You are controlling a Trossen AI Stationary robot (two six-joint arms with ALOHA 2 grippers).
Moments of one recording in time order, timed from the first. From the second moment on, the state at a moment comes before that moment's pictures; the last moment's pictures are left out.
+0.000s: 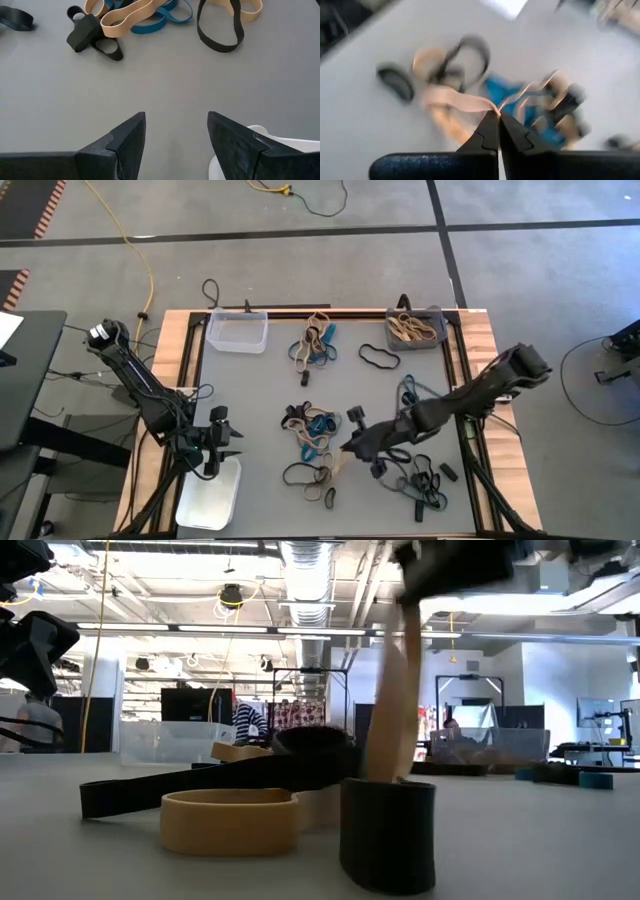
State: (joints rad) left arm -0.90 0.94 0.44 -0.48 -0.58 -0.73; right arm 0.41 1.50 0.98 -0.11 0.21 -0.23
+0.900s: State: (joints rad) left arm -0.90 0.94 0.44 -0.48 -0.58 -0.73; right arm 0.07 1.36 1.17 -0.40 0.69 -0.38
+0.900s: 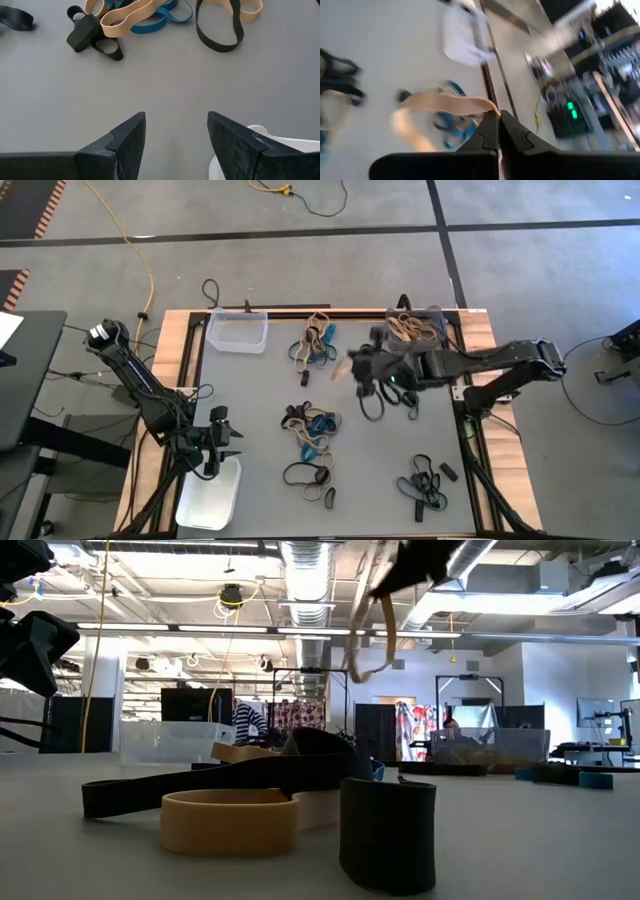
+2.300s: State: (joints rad) left arm -0.90 0.94 0.44 -0.48 -0.58 -0.73; right arm -0.81 1.36 1.19 -0.94 0.65 -0.10
